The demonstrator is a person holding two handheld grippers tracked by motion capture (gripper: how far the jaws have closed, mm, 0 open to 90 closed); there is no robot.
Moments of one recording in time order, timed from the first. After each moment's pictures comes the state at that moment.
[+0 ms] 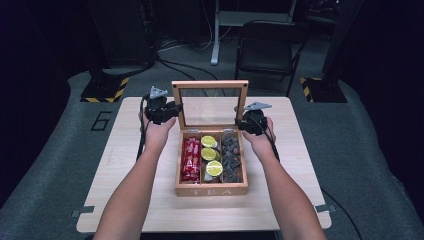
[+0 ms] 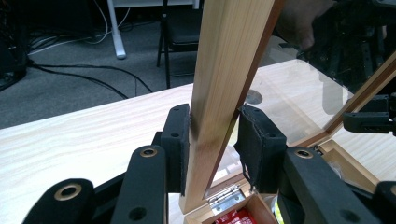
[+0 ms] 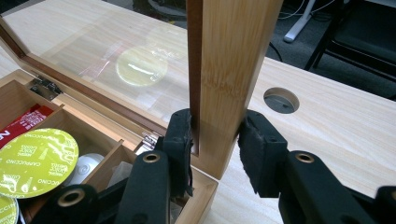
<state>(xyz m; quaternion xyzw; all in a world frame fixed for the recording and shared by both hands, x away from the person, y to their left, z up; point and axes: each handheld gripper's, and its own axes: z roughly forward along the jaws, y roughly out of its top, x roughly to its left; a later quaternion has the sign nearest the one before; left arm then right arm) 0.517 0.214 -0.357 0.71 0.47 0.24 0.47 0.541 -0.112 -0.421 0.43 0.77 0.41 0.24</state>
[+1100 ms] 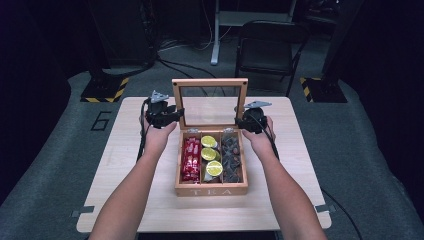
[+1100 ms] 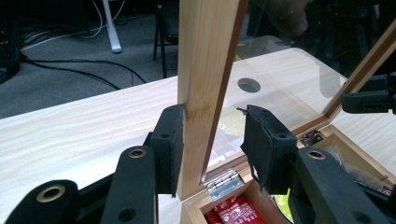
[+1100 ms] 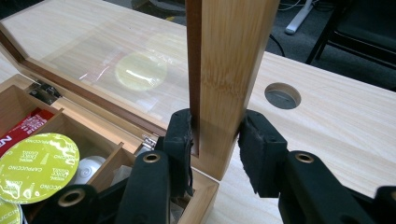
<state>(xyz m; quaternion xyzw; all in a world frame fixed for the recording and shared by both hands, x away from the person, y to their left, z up) 0.513 0.215 -0.369 0.72 0.46 0.23 0.46 0.546 -0.112 -0.419 0.44 0.77 0.40 0.23</state>
